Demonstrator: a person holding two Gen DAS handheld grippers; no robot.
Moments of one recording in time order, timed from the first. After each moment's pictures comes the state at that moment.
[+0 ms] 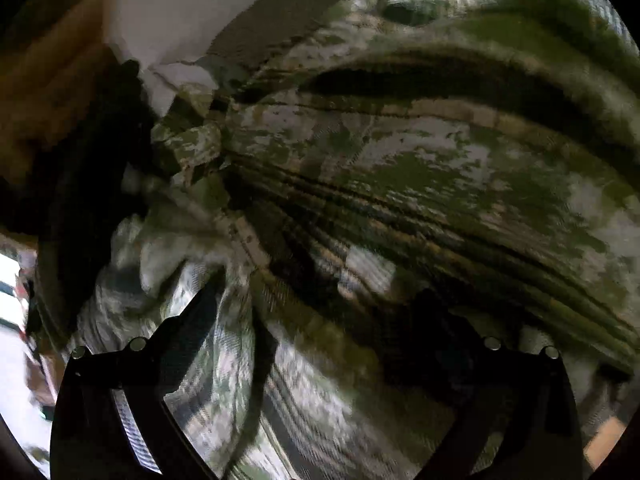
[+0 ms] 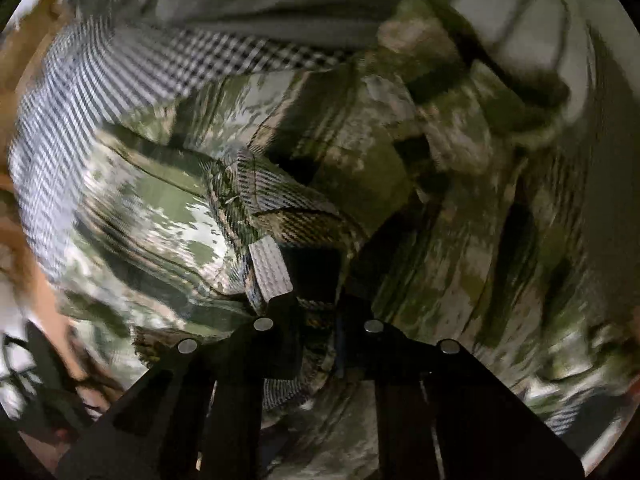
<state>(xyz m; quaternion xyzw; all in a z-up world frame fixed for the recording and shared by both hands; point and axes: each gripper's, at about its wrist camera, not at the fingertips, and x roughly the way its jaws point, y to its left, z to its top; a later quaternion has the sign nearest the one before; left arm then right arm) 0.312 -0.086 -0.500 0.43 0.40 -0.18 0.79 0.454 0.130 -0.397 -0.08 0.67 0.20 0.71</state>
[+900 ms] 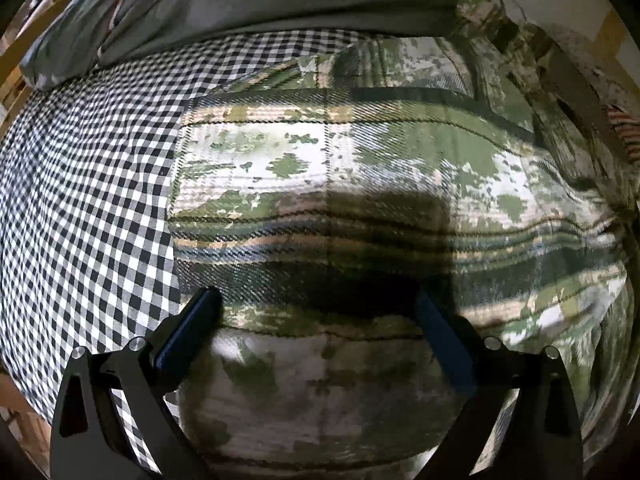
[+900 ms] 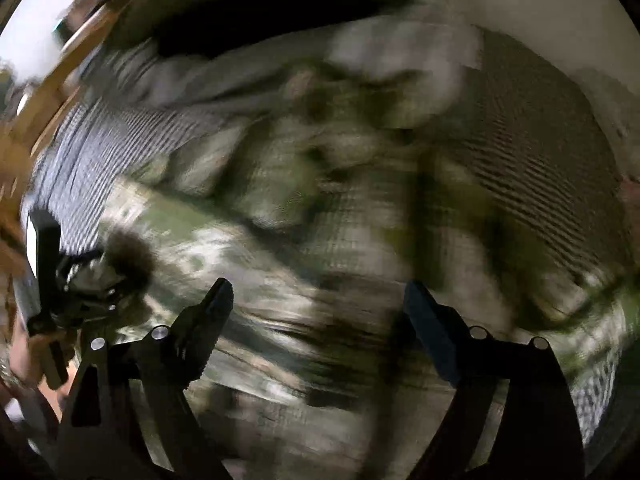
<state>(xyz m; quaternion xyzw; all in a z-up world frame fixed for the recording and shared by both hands) 0.399 0.144 -0.521 0.00 0.57 0.01 0.82 0.382 0.051 -0.365 -0.05 0.53 0.17 0.83</state>
